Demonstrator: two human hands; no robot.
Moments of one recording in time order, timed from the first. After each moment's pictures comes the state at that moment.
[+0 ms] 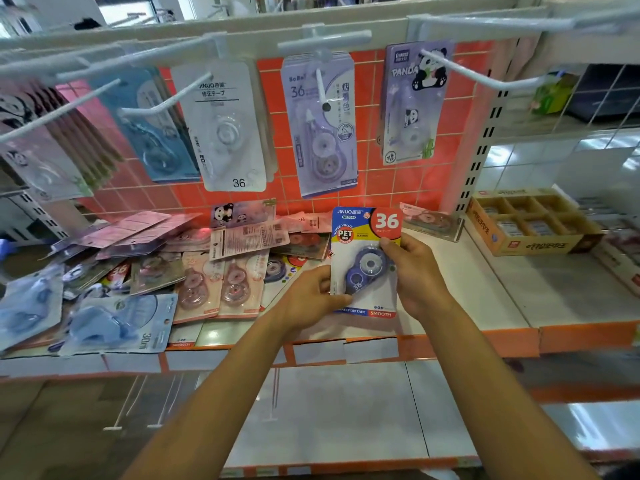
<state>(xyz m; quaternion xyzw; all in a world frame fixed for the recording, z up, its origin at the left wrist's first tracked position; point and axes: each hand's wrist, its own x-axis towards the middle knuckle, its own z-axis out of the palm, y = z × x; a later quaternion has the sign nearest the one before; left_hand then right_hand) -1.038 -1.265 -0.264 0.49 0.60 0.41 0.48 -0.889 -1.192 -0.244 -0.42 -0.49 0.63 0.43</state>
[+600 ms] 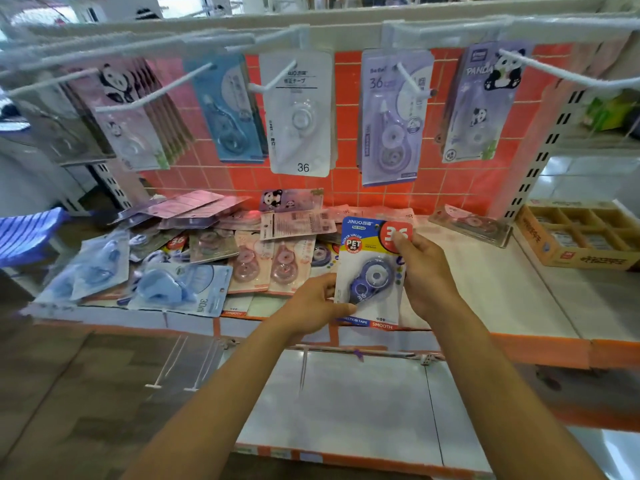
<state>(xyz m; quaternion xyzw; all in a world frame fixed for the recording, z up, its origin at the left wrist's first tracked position) -1.075 -1.321 -0.267 0.45 0.64 0.39 0.48 -0.932 -1.228 -0.235 -0.40 -0.49 0.65 0.42</state>
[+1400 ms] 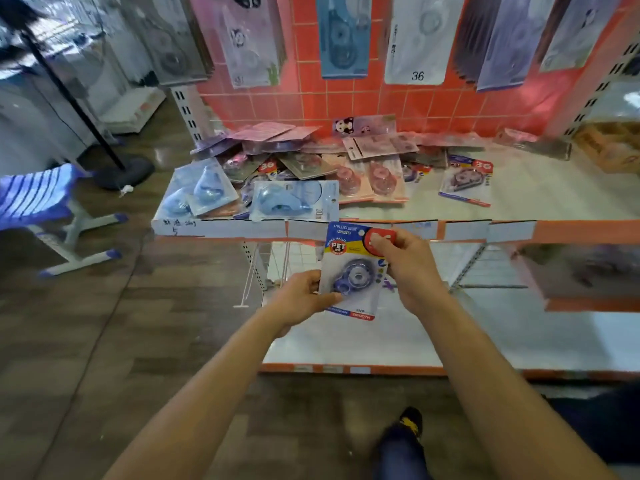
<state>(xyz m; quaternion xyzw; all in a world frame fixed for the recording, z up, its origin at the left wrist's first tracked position) -1.216 -1.539 -0.324 0.41 0.66 0.36 0.51 -1.061 -1.454 -0.274 -0.48 -0.52 0.61 0.37</state>
